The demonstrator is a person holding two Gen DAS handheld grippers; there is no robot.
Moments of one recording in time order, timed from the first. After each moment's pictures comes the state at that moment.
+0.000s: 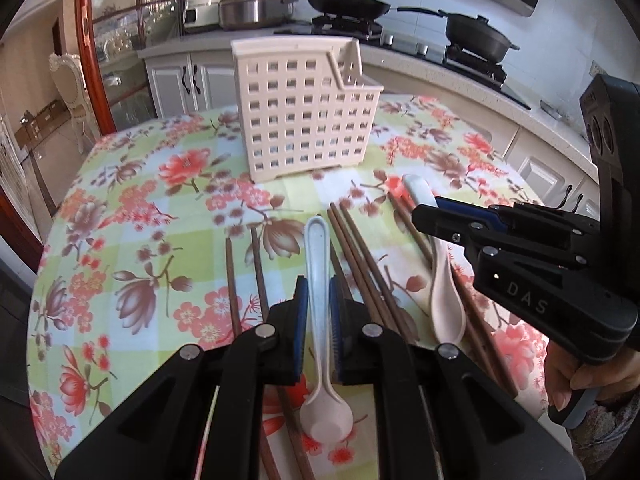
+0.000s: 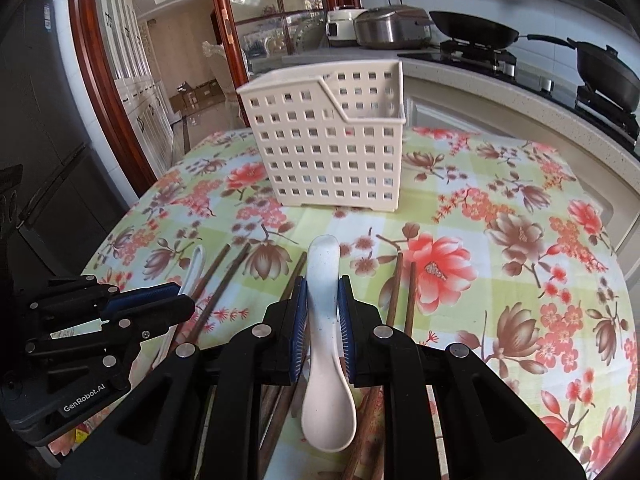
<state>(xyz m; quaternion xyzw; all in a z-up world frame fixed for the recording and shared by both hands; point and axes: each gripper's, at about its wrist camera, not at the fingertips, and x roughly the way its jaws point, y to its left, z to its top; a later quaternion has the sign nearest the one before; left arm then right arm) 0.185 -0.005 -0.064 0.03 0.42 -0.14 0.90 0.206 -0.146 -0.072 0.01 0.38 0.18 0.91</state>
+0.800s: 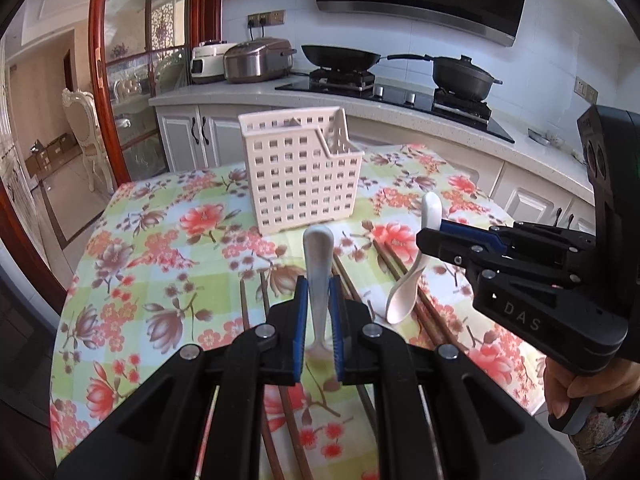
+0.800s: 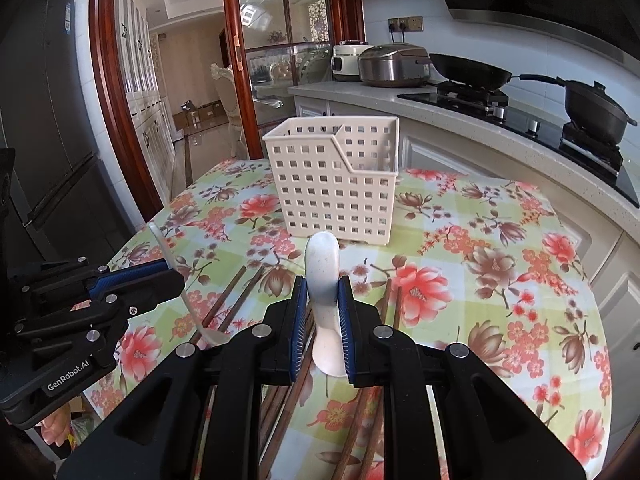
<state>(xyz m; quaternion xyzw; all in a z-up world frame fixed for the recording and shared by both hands) 0.149 -0.005 -0.018 0.03 0.33 -0.13 0.93 0.172 -0.152 -0.033 -0.01 0.32 0.18 0.93</state>
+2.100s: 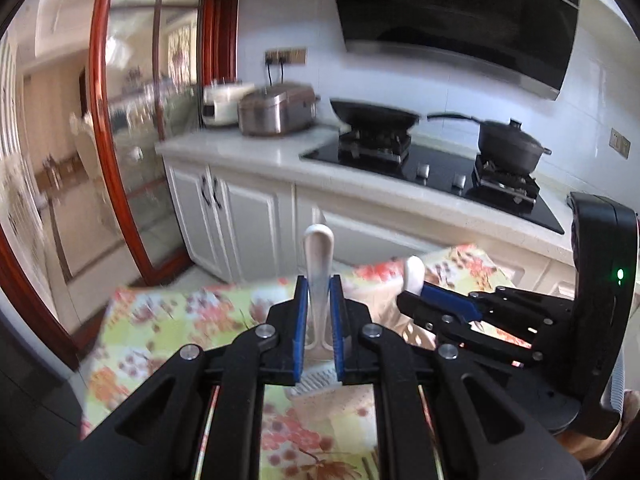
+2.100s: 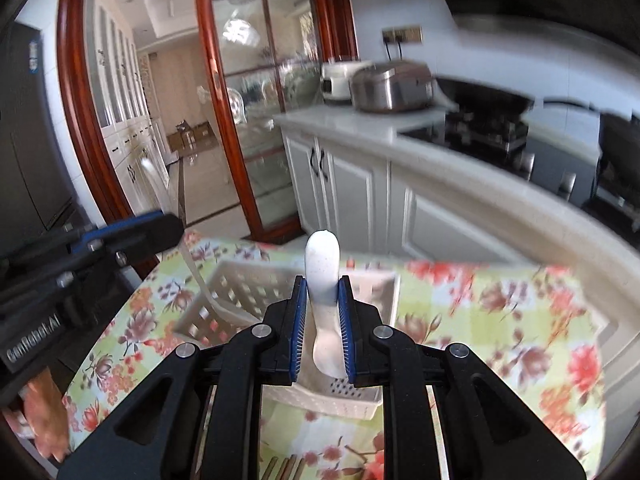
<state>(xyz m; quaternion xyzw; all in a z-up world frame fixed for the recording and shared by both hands) 0.363 0.007 0.061 0.01 0.30 -0.11 0.95 0.374 -0.137 0.015 0.02 0.31 0.18 0.93</state>
